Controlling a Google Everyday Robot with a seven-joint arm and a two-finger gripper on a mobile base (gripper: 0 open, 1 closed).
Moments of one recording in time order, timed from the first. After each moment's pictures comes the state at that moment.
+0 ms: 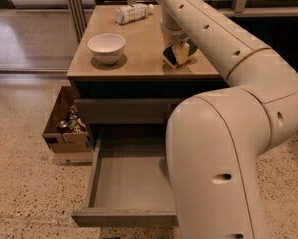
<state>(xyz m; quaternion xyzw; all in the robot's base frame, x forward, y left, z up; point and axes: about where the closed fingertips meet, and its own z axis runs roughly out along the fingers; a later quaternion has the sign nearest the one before) 0.798 -0.115 0.832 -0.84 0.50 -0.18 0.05</state>
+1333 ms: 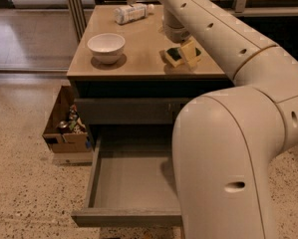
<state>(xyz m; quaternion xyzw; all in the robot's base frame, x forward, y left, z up) 0.798 -0.118 0.842 -0.84 0.50 -0.20 0.06</state>
